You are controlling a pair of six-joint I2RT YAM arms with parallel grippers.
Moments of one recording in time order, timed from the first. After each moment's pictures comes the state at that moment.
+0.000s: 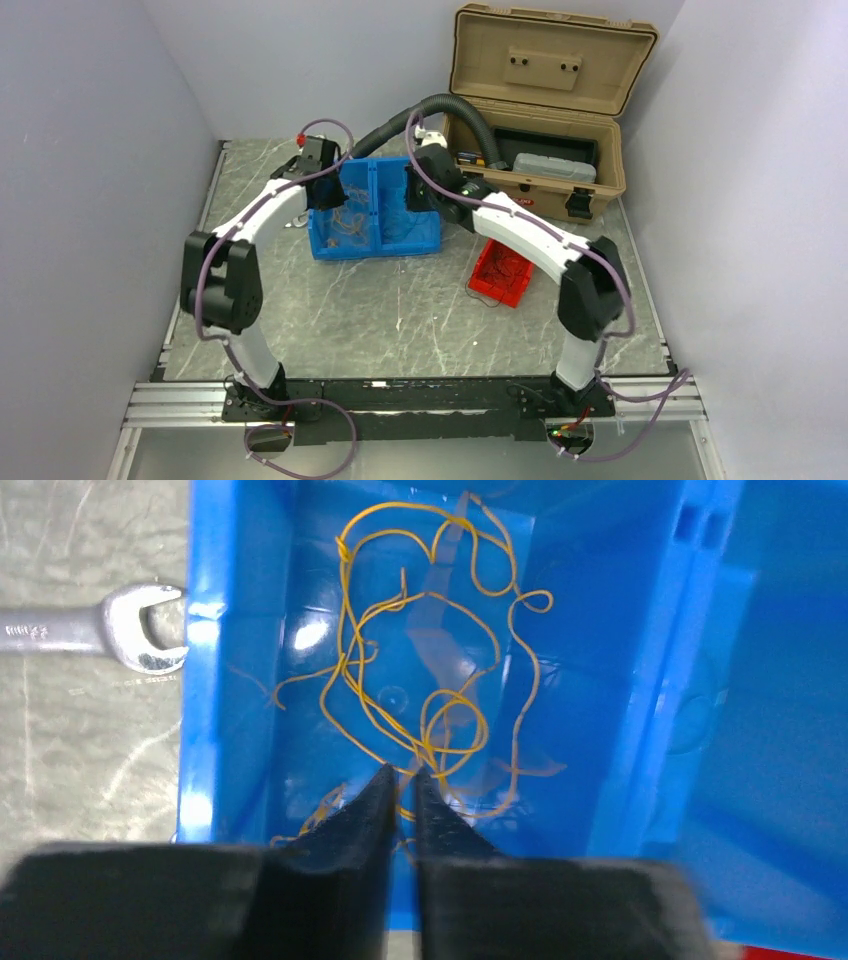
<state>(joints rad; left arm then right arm) -0.26 1.72 1.37 -0.49 -0.15 -0.53 0.73 1.75 1.52 -0.36 0.16 0.48</state>
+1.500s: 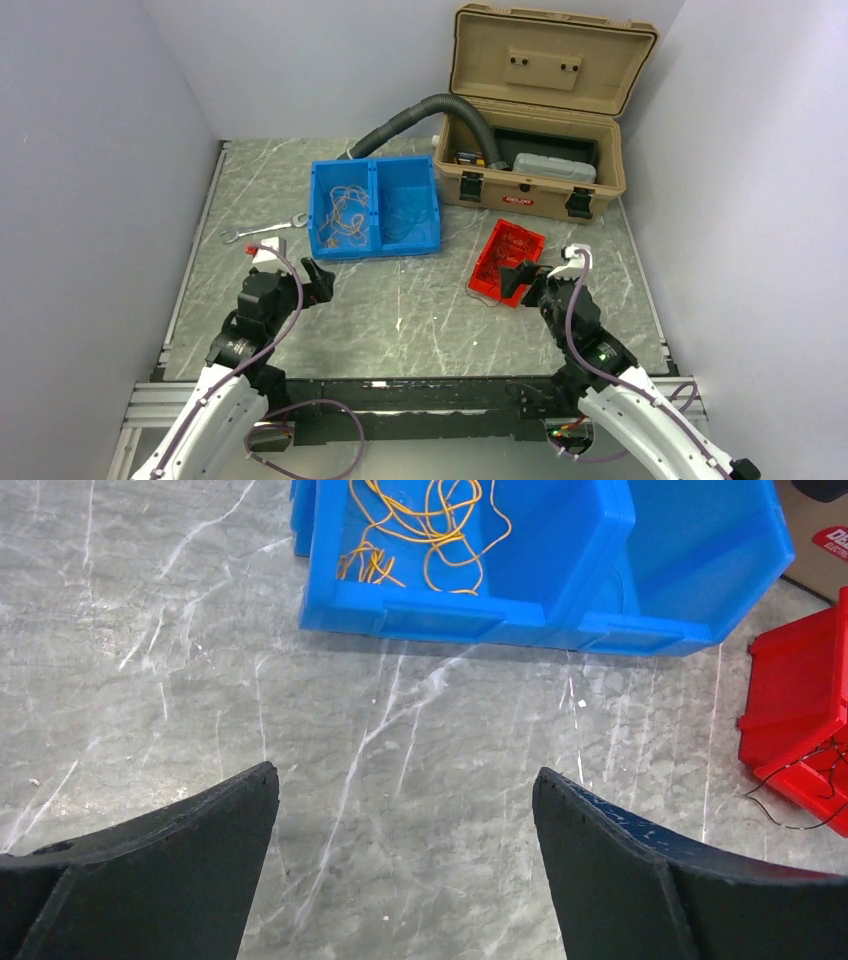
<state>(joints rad) -0.29 0.46 0.31 -0.25 -0.08 -0.47 0.60 0.39 0.32 -0.18 0.38 0.45</state>
